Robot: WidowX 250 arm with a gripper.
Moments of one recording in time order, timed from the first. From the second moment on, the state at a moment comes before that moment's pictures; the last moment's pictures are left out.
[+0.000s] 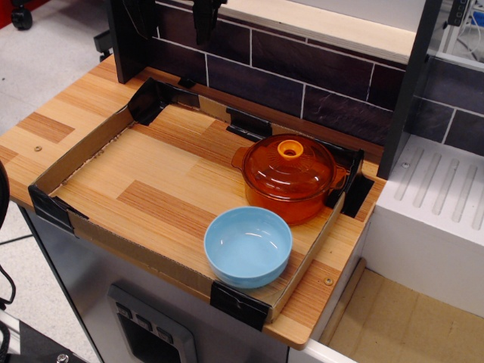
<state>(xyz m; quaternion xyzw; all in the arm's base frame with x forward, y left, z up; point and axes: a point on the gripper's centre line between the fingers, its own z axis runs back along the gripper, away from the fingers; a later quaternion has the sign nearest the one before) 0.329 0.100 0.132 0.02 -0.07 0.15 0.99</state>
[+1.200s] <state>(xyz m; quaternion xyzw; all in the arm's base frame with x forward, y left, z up) 0.314 0.002 0.106 0.00 -0.05 0.14 0.99</state>
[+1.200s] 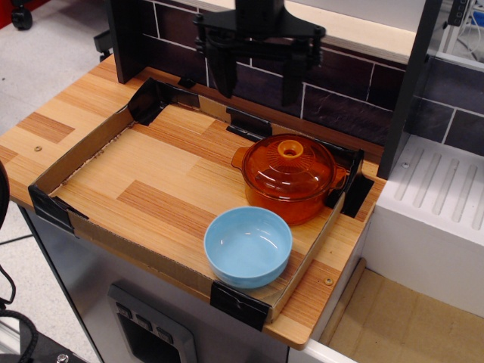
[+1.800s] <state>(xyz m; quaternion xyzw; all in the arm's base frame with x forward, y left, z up) 0.322 -0.010 0.072 0.02 -0.06 0.12 0.99</state>
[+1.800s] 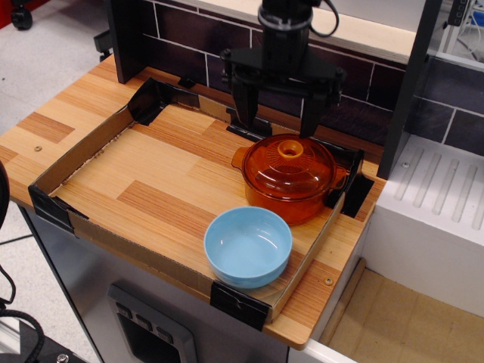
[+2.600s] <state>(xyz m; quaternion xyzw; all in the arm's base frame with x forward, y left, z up) 0.312 -0.025 0.060 0.02 -0.04 0.11 0.99</state>
